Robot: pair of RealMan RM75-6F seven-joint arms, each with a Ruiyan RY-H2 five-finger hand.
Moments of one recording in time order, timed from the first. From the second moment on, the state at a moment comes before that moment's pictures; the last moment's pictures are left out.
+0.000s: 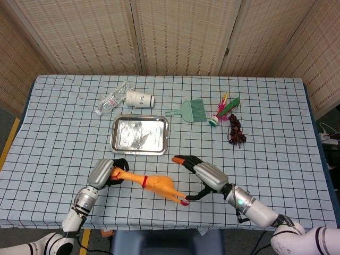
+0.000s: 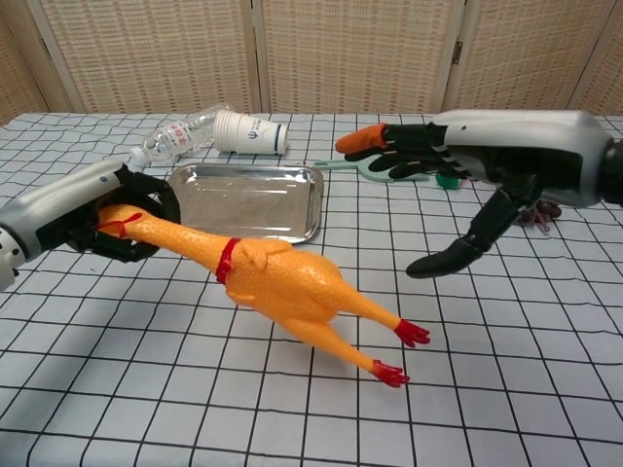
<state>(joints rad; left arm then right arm) -0.51 -1.58 -0.14 -1.49 1.39 1.12 -0.18 0.68 -1.19 0.09 -1.90 -1.47 0.84 0.37</state>
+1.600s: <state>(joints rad) -0.94 -1.81 -0.34 -0.65 1.25 0.56 -0.65 0.56 -0.99 -0.02 -1.80 -1.58 0.96 0.46</state>
